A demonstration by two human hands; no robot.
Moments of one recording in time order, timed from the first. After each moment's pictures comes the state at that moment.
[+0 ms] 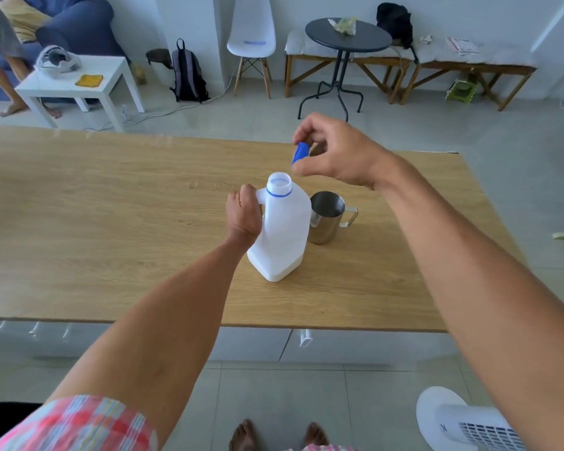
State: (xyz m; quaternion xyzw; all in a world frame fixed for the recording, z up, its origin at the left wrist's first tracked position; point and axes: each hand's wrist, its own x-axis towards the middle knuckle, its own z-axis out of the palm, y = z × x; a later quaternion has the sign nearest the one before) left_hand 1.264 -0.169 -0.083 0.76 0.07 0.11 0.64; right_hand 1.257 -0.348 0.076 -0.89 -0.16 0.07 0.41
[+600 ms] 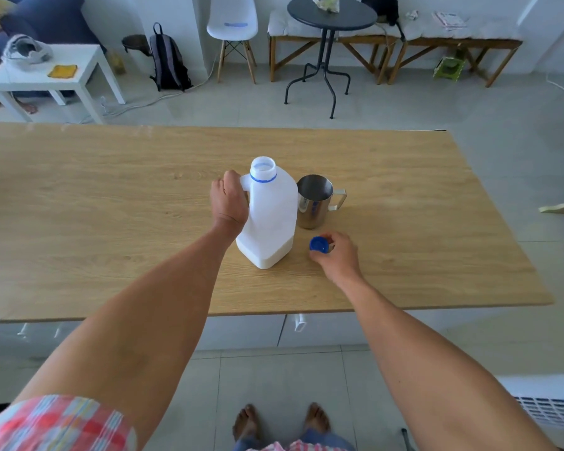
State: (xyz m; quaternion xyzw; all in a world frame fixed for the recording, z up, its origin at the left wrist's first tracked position) left_hand 1.257 -0.174 -0.077 0.75 0.07 0.11 0.65; right_hand 1.179 -0.385 -0.169 -0.88 0.19 0.00 0.43
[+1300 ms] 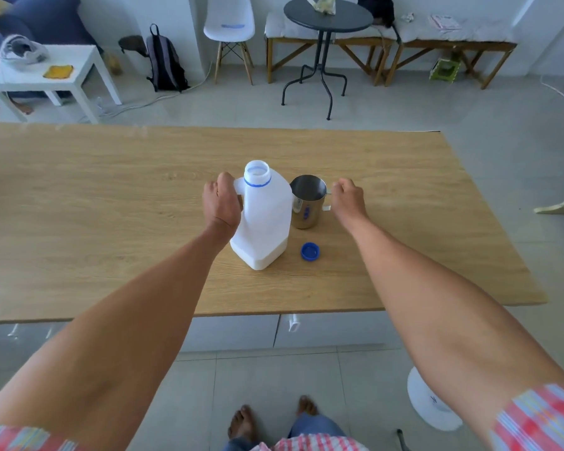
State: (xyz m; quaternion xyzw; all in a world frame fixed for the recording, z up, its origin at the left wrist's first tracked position) left_hand 1.242 -0.178 -0.064 0.76 0.11 0.09 0.64; right_hand 1.266 -0.416 -0.107 -0.85 0.22 -0.03 0.47
